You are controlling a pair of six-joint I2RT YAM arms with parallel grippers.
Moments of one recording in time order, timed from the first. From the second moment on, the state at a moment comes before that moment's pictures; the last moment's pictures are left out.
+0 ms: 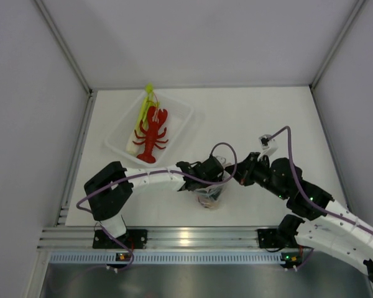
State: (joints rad) left arm -1.09 1.72 1.07 -0.40 0.00 -0.63; right arm 0.89 0.60 0.66 -0.31 0.12 0.75
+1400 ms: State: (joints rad) left arm -1.11 1.53 1.05 -0.50 -0.15 -0.62; right arm 0.89 0.66 0.70 -0.32 0.17 0.65
